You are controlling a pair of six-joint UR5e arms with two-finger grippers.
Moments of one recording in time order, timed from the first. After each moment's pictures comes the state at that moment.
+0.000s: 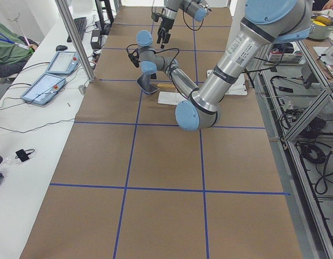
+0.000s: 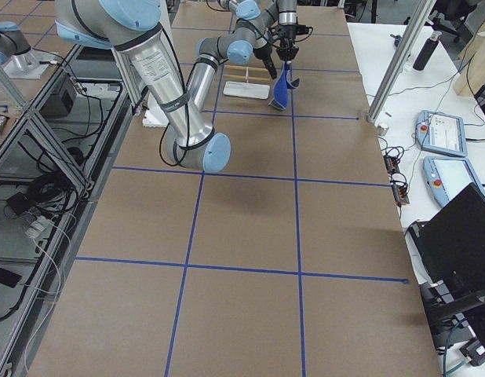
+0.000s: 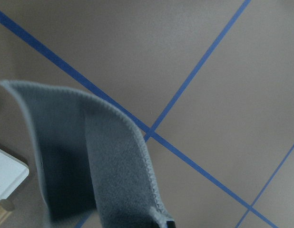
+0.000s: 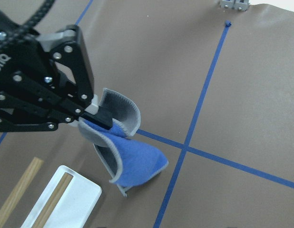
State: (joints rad) left arm -0.82 -2.26 -1.57 -2.21 -2.27 -2.04; right arm 0.61 -0.88 1.97 -1.58 1.76 0.89
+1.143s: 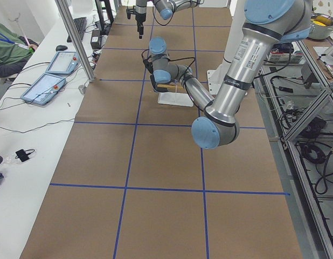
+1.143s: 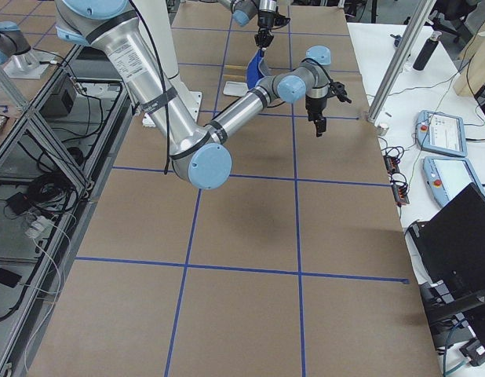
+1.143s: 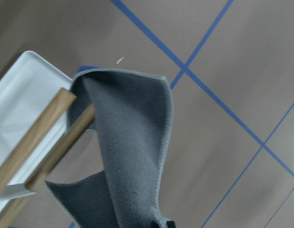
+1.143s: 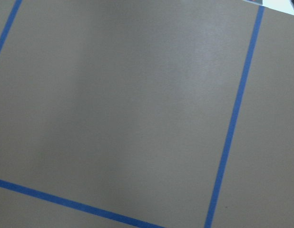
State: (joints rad) left arm -0.80 -1.97 -1.83 -2.23 -2.43 -1.95; right arm 1.00 -0.95 1.57 -1.58 2.08 0.52
